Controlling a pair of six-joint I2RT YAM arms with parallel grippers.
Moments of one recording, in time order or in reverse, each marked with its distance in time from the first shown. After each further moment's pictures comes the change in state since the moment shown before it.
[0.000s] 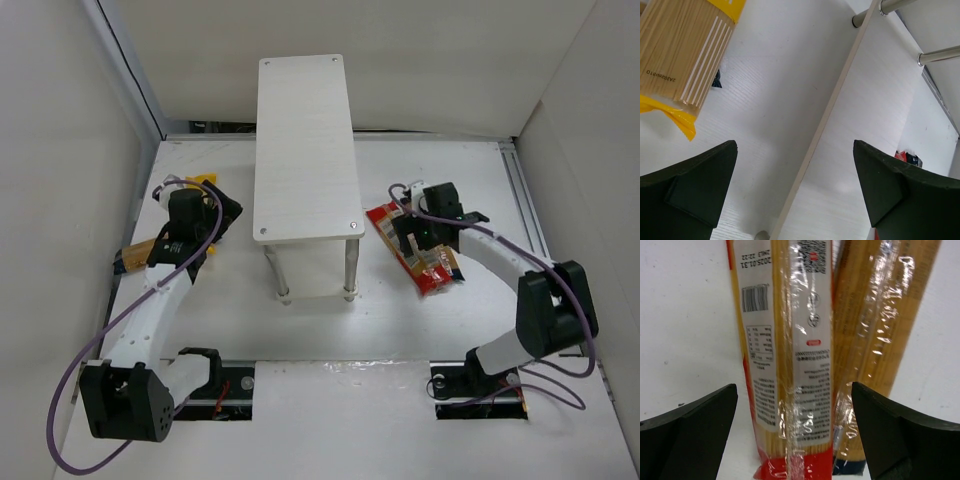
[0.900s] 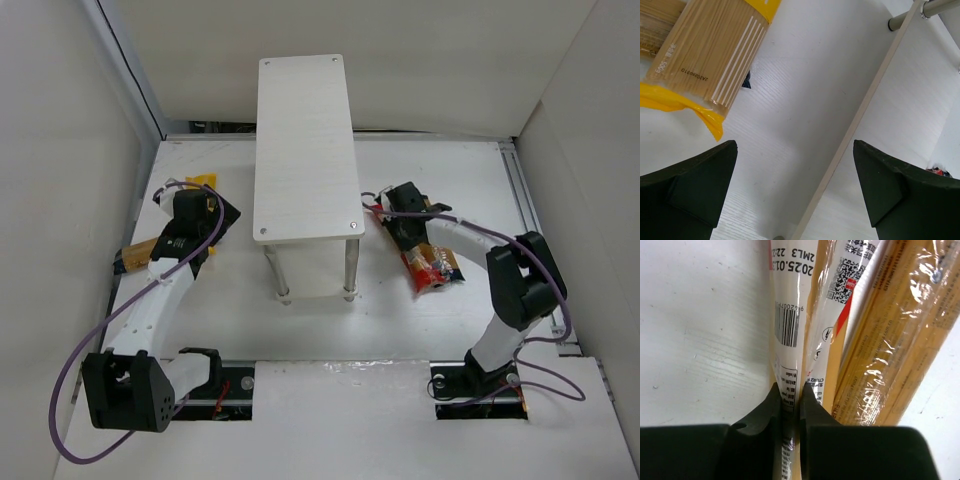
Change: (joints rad) left arm -0.001 0.050 0.001 -0.035 -0.083 0.017; right arm 0.179 0.269 0.171 -0.077 0.215 -0.026
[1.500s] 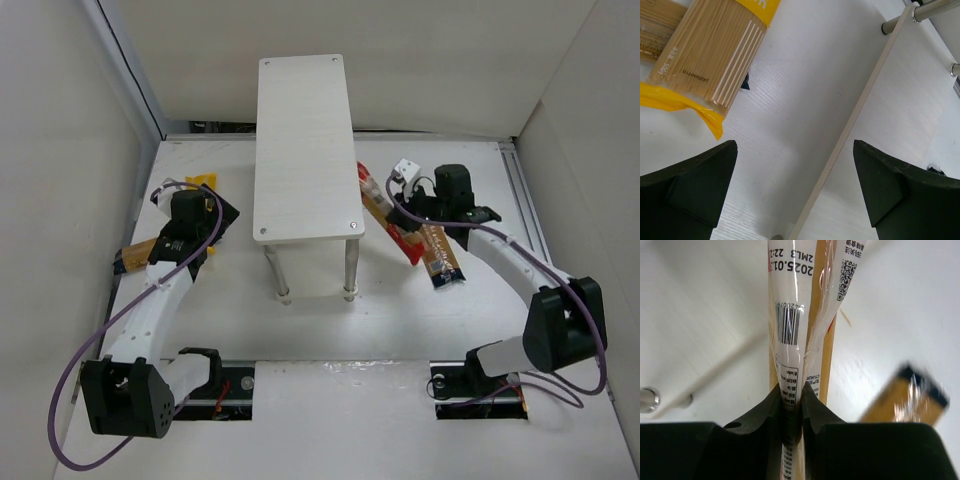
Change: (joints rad) left arm 0.000 -0.031 0.000 -0.009 -0.006 0.000; right arm -0.167 -0.341 -0.121 0.238 -0.623 -0.180
